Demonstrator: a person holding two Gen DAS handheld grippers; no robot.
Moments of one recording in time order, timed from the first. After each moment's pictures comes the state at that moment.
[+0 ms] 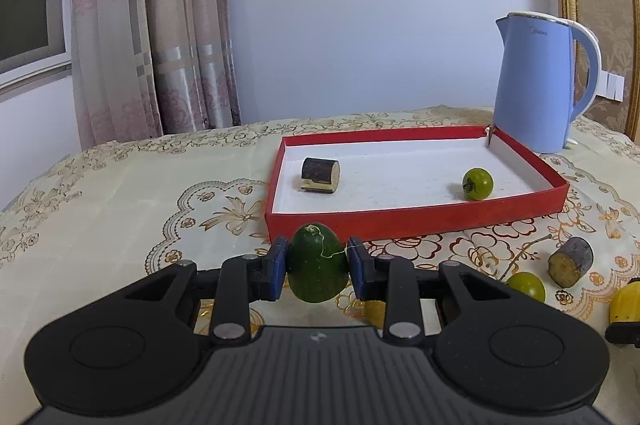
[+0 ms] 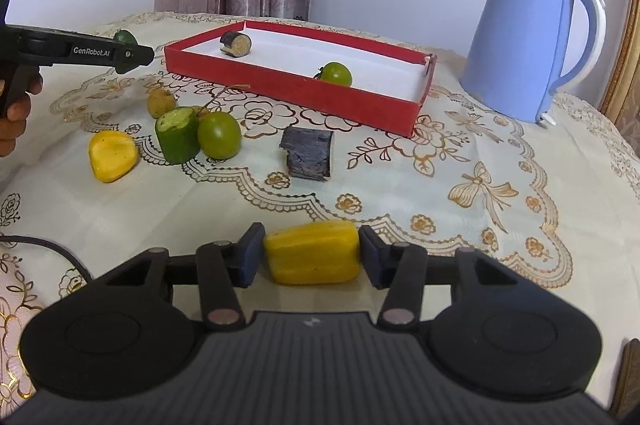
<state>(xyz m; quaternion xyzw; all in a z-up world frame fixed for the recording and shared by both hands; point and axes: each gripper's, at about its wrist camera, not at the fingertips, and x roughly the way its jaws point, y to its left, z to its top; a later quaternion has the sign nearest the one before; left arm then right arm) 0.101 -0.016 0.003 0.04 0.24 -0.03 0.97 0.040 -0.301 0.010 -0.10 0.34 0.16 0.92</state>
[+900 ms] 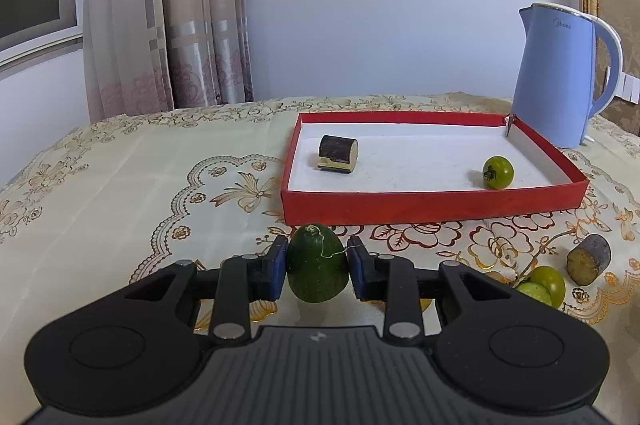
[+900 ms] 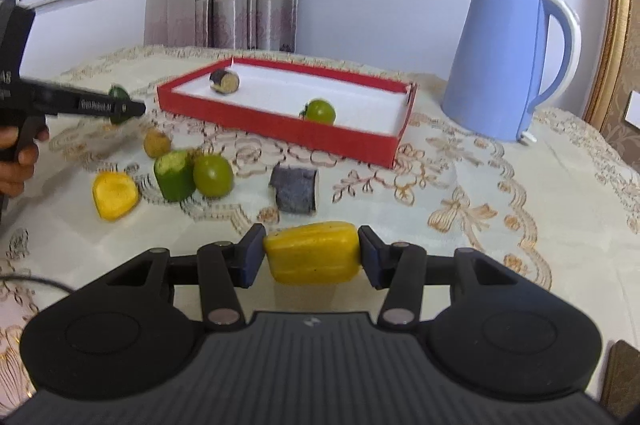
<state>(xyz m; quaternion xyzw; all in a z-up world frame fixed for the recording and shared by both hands) 0.110 -0.008 -0.004 0.03 0.26 -0.01 0.96 0.035 -0.308 0.036 -0.07 0.30 0.15 0.94</state>
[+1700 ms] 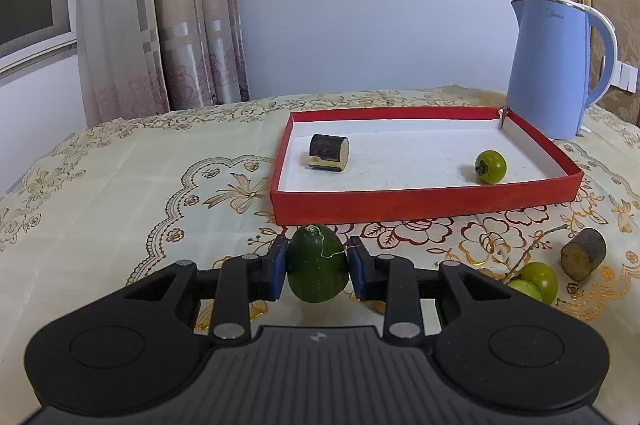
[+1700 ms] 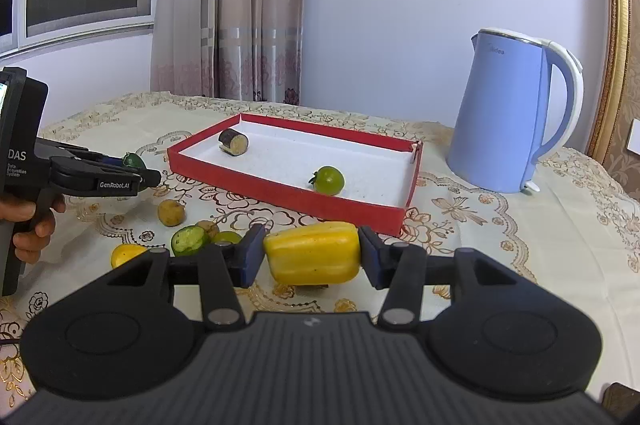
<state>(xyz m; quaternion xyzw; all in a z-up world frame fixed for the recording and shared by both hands) 0.109 -0.017 -0.001 0.04 0.27 -0.02 0.96 0.041 -0.295 0.066 -0.06 0.25 0.16 0.95</state>
